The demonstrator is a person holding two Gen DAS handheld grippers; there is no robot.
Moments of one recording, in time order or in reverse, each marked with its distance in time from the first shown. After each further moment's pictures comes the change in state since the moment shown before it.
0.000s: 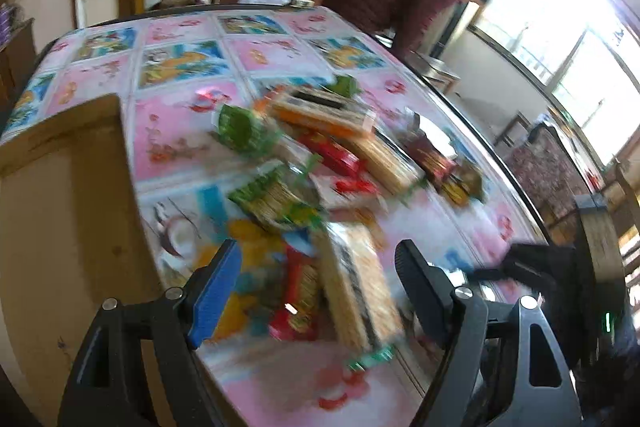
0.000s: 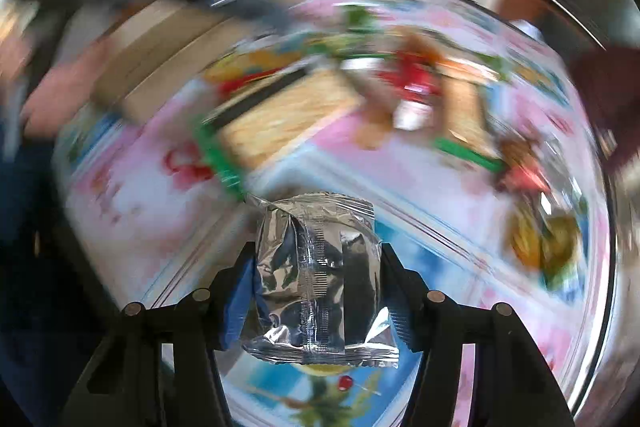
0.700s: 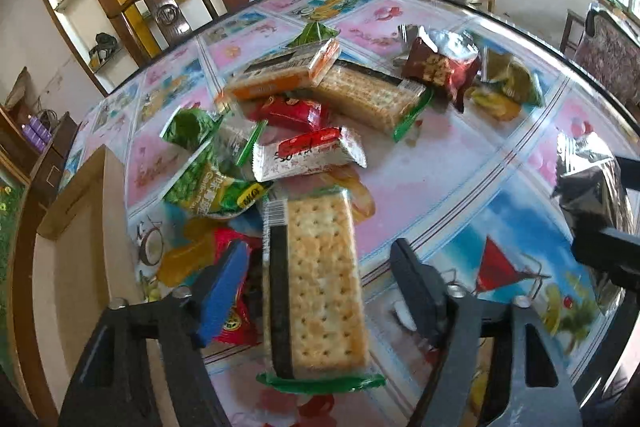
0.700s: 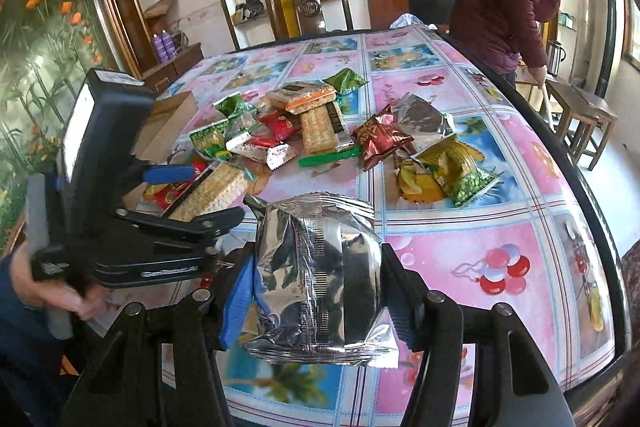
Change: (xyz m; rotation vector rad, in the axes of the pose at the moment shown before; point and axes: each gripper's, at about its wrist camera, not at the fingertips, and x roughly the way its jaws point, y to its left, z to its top) left arm 0.071 -0.085 -0.026 0.268 0.078 0.406; right arm -0.056 -0.039 -0.042 0.343 -0.268 -0.064
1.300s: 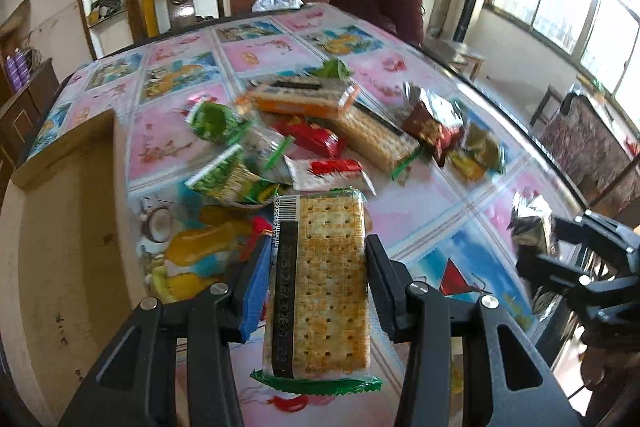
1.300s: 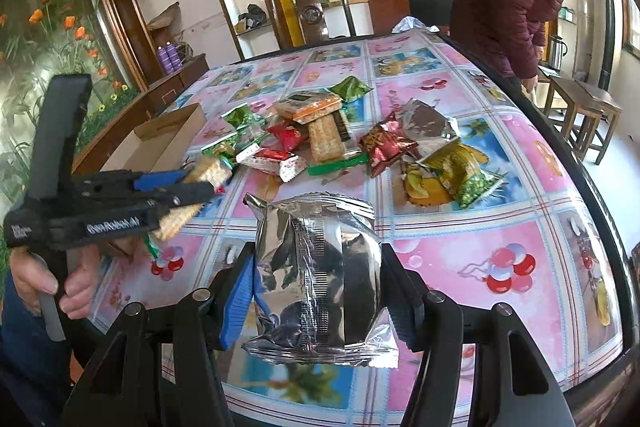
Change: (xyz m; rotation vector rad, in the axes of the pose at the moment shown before) left arm -0.037 0.054 -0.006 -0.215 -0.088 -0.200; right arm -0.001 0.007 0.006 0.012 -0.007 0.037
